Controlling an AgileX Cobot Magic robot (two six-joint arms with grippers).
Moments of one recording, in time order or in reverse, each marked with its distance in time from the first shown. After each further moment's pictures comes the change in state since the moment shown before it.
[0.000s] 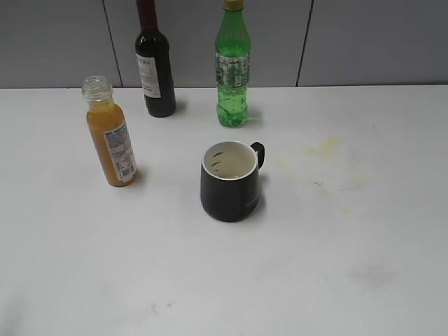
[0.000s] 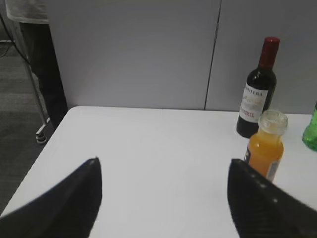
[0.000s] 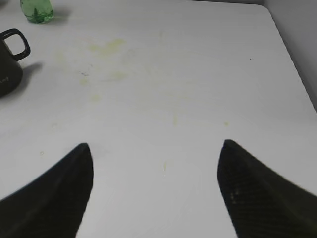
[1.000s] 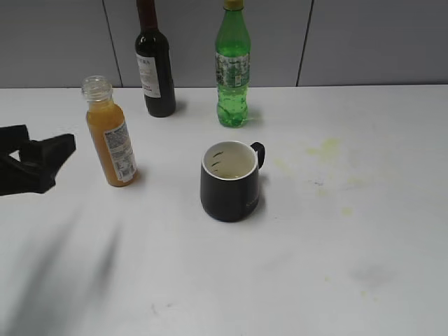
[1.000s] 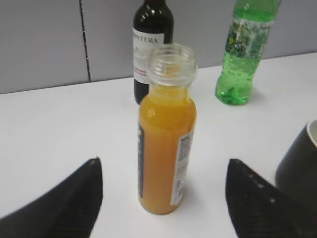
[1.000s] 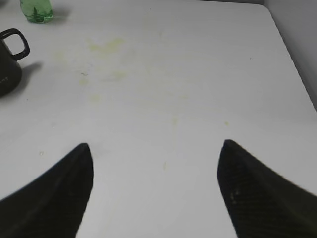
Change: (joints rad) left arm -0.305 1.075 0.214 0.000 -1.241 0.000; right arm -0.002 0.000 0.000 0.000 0.000 0.000
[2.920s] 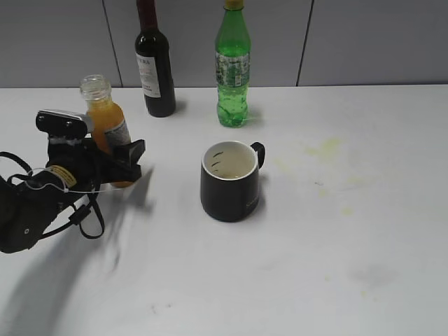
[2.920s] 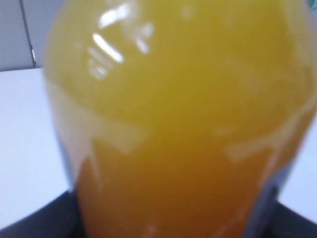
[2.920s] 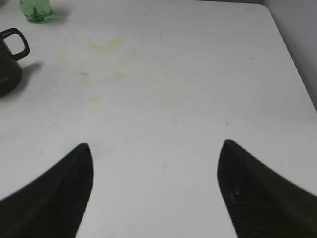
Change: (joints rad) left arm -0.006 0.848 -0.435 0.049 -0.456 -0.013; right arm 0.000 0.000 0.000 0.000 0.000 -0.001
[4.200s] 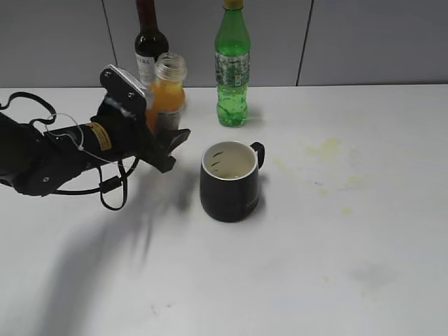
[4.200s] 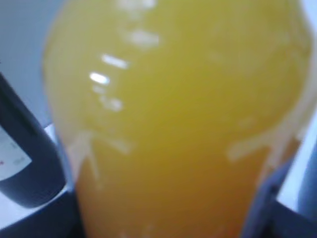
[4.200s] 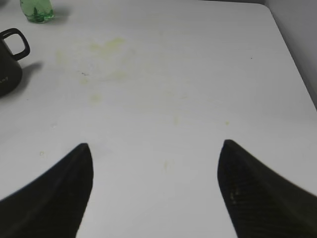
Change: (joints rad) left arm -0.069 -0.132 -0.192 0.306 0.387 0.139; right arm 0.000 0.000 0.000 0.003 0.001 0.000
